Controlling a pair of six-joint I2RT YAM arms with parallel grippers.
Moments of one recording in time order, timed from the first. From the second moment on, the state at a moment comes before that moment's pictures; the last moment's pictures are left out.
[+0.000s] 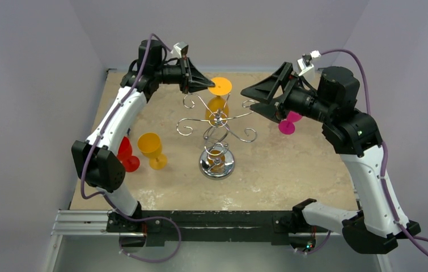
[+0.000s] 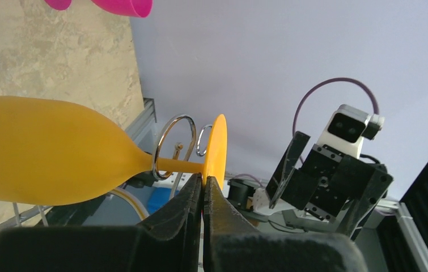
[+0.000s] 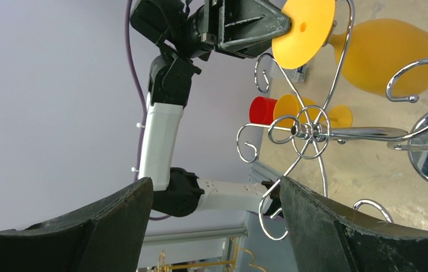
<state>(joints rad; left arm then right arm) -0.31 1.69 1.71 -0.41 1.02 -1.18 0.44 1.13 1.69 -0.78 -0.44 1.13</state>
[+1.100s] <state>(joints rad) -0.32 1.76 1.71 -0.22 1.01 -1.32 0.44 1.13 1.66 -0.76 -0.44 1.13</state>
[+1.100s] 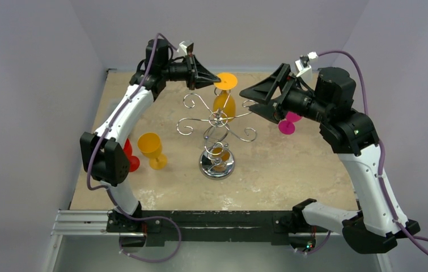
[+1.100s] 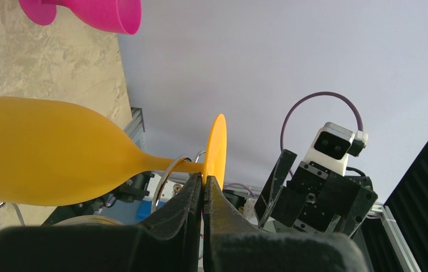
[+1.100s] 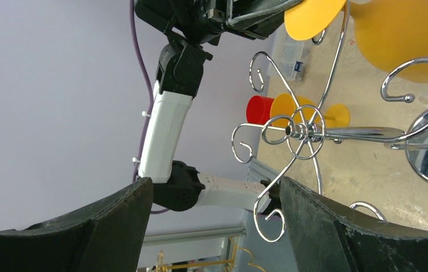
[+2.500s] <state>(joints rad) -0.33 1.68 1.74 -0.44 1.02 -1.17 0.44 1.13 1.65 -0.75 -0.46 1.13</state>
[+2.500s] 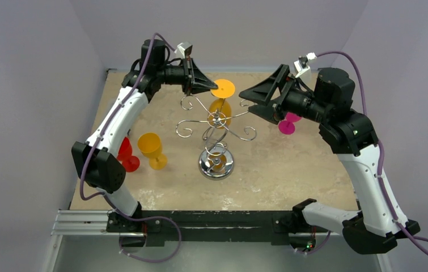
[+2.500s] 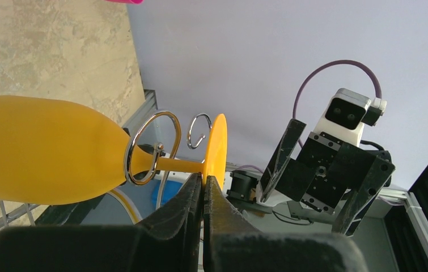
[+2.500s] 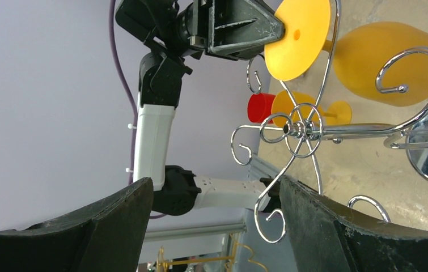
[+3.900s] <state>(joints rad) -0.20 1.60 1.92 -0.56 0.97 -1.05 0.44 1.09 1.61 -0.72 -0.46 1.18</state>
